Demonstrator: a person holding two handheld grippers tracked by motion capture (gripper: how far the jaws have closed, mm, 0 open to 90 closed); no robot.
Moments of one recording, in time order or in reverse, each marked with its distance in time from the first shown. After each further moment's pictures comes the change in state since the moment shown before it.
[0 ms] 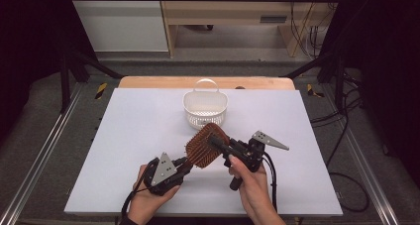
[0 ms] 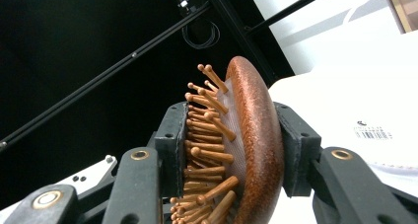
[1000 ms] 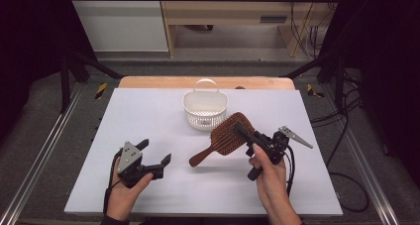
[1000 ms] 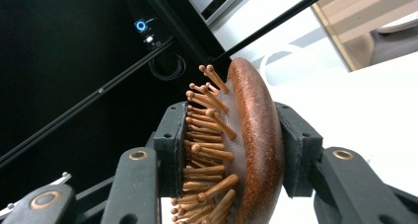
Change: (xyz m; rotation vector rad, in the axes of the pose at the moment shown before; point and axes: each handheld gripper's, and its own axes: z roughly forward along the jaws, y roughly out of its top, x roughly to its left) left arm 0.056 -0.021 -0.037 -0.132 0.210 -0.274; right arm -0.040 0.026 -0.035 -0.115 -0.128 0.041
